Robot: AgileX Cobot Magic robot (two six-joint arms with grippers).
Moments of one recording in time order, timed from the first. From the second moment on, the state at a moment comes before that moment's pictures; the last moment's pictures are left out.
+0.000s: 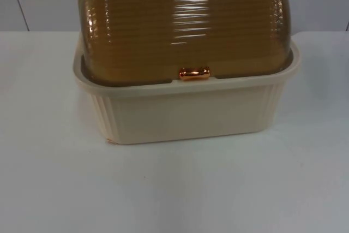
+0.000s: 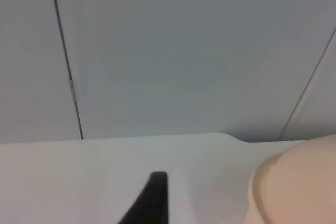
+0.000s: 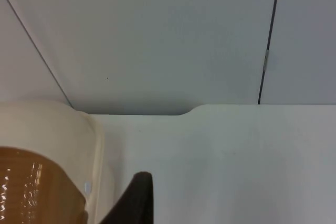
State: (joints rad) right arm -0.16 1.25 -1.31 0.40 0.72 -0.36; left arm 0.18 1.33 -1.13 -0.89 0.46 0.85
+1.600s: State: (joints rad) right arm -0.16 1.24 -1.22 0.32 0.65 -0.33; left arm 0.18 1.24 -1.13 -0.56 0.48 0.64
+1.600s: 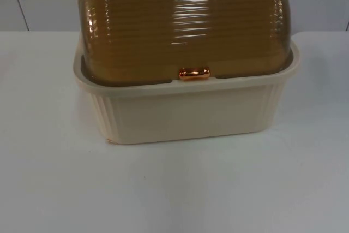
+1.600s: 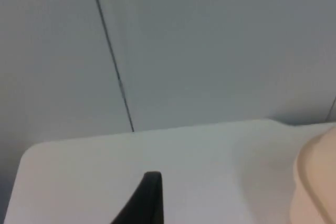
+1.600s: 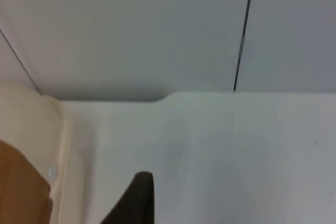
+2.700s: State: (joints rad) right arm -0.16 0.45 -1.03 0.30 0.75 -0.26; left arm 0.12 0.62 -1.12 -0.38 0.68 0.42
